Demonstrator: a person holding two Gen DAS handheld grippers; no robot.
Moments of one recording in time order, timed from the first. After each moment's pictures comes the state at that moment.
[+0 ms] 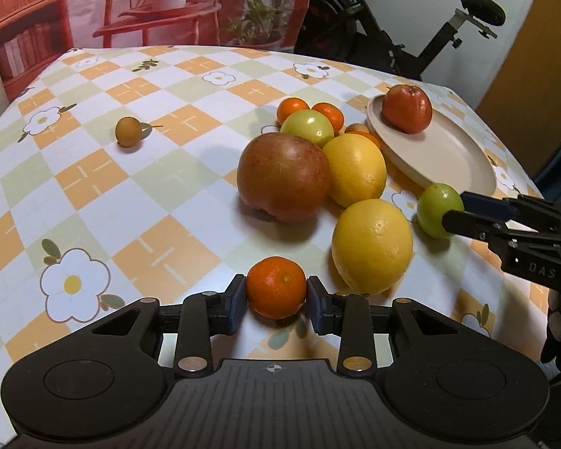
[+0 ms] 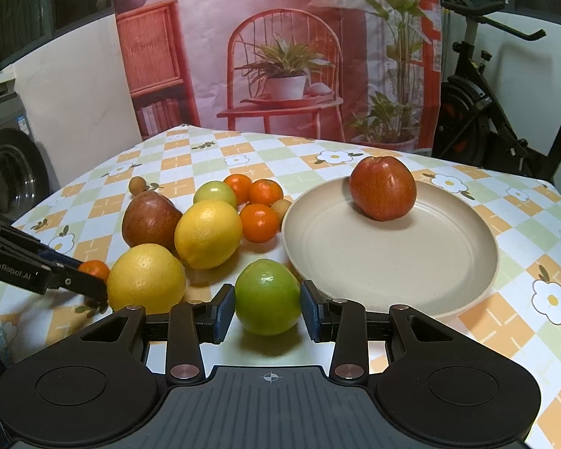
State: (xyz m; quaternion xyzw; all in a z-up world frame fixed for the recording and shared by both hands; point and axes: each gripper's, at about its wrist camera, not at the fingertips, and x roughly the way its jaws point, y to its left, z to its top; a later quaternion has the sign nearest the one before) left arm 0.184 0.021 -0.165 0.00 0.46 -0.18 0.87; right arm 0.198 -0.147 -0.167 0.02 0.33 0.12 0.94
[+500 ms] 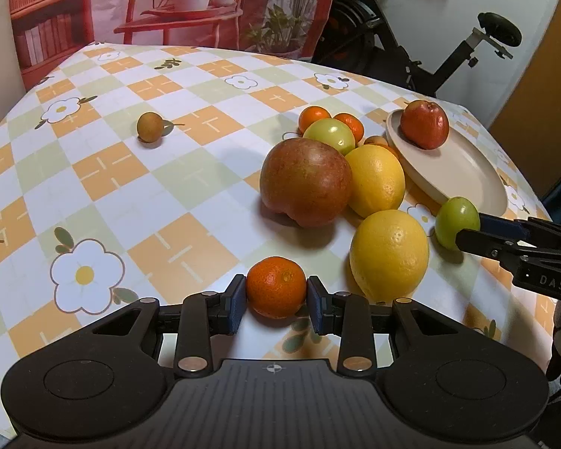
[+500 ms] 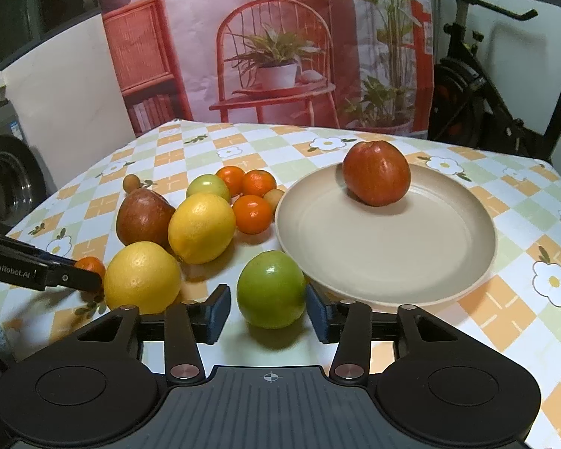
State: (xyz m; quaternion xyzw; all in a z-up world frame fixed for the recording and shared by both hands) left arm 0.183 0.031 -0.168 -0.02 0.45 -0.16 0.88; right arm 0.204 -0.151 -0.169 0.04 0.35 0.11 0.93
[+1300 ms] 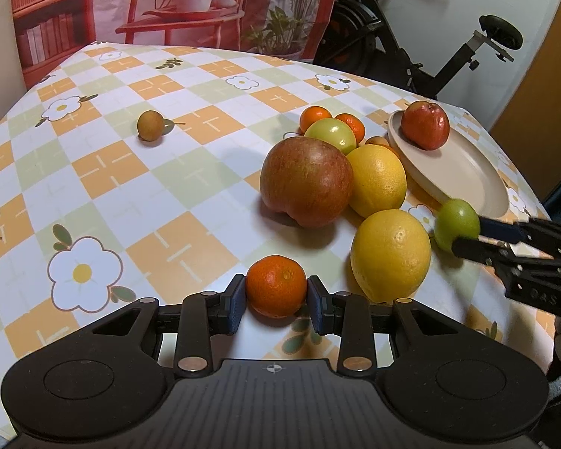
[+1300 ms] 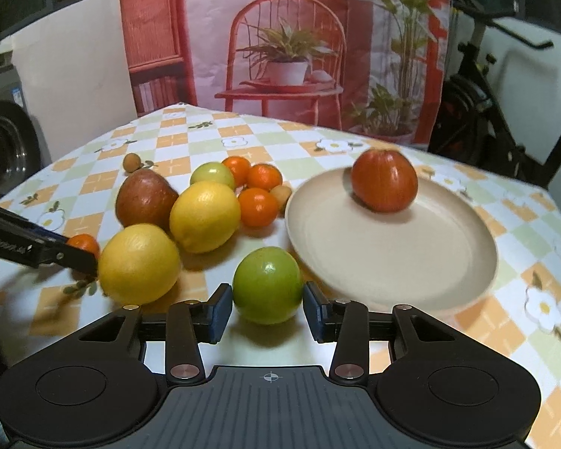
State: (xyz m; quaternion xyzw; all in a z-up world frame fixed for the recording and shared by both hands) left arm 0.182 0.033 -0.170 -0.03 0.45 -0.16 0.88; right arm 0.199 -0.138 -0.170 -0.01 0.36 0.11 0.93
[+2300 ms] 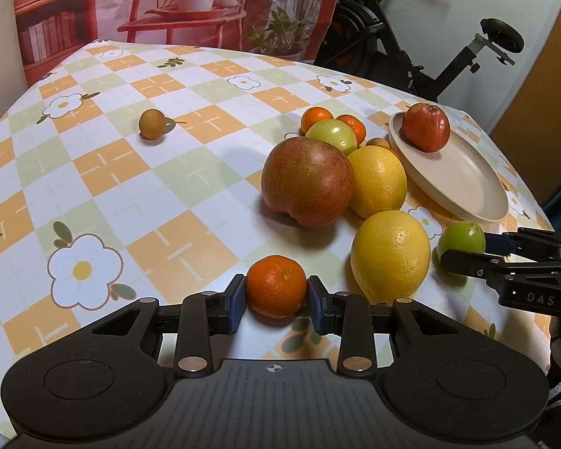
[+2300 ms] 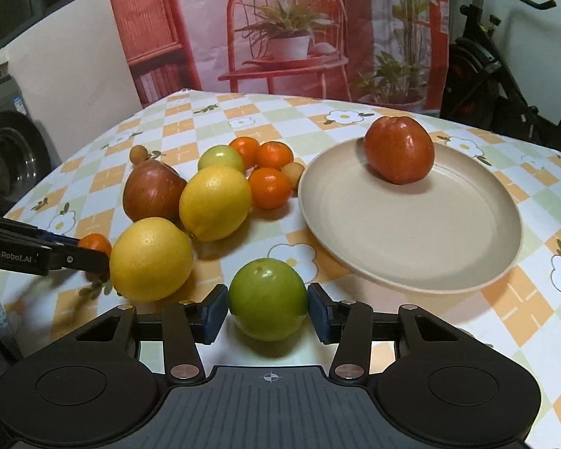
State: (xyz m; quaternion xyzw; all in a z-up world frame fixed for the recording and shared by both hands) left arm 0.182 0.032 -0.171 -0.03 0.45 -0.16 0.88; right arm 0.211 -0.140 -0.175 0.03 0.39 0.13 0.91
